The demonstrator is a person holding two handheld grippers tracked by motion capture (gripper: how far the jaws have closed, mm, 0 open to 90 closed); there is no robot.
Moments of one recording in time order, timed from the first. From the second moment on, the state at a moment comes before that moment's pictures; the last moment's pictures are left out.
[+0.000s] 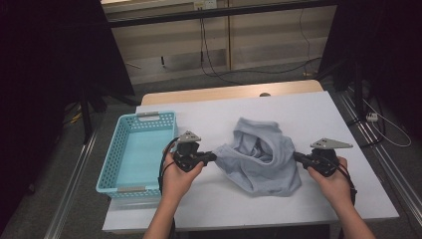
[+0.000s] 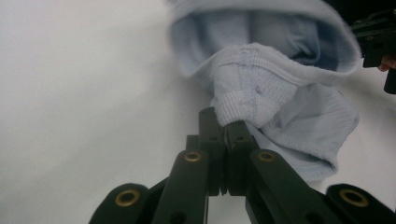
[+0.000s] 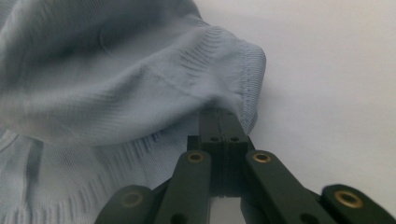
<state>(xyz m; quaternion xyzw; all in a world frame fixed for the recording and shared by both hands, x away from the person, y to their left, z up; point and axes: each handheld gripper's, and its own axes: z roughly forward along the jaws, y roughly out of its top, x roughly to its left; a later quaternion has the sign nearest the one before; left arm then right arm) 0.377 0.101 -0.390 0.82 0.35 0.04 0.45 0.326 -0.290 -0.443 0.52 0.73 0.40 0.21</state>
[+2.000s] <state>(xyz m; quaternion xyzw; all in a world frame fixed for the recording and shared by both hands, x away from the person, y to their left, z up) 0.376 0.121 -0.389 0.81 0.37 0.06 0.45 0.365 -0.247 -0.389 0.44 0.75 0.44 0.21</state>
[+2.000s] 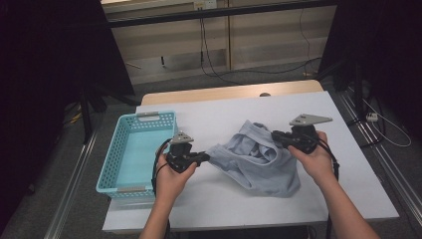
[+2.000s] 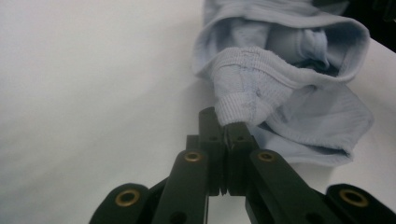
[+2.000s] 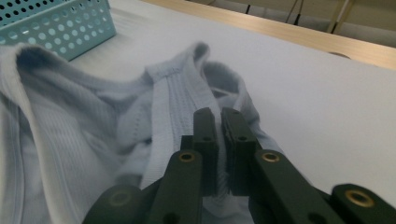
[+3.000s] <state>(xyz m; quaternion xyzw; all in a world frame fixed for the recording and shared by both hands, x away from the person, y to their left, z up) 0.379 0.117 -0.390 0.81 0.36 0.05 0.46 0.325 -0.257 -0.441 0.47 0.74 0.43 0.21</state>
